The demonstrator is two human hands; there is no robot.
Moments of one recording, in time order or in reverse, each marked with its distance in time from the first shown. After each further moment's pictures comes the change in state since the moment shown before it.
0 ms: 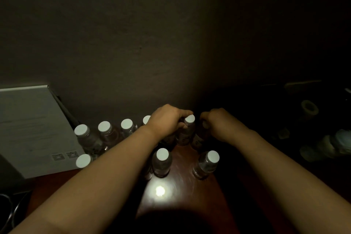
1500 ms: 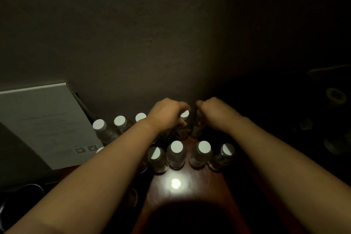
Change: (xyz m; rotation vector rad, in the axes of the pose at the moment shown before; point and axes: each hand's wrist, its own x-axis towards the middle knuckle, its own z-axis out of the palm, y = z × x) left_hand -0.023 -0.008 -0.031 0.162 -0.139 -0.134; right_hand 0.028 -0.043 0.004 -0.036 -0.030 -0.014
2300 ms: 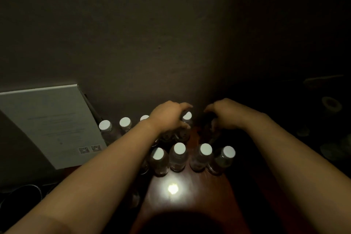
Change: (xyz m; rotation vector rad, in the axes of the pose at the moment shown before) left_hand -0.005 0.000 -0.010 0.009 -0.036 0.006; right_hand -0.017 0.015 -0.034 -0.007 -0.176 0.019
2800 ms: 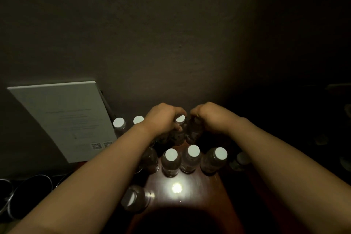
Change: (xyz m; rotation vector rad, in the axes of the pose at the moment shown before) left_hand -0.028 -0.046 0.001 -0.056 0.044 -0.138; right_hand 0.043 -0.053 0.018 0.056 0.112 -0.353
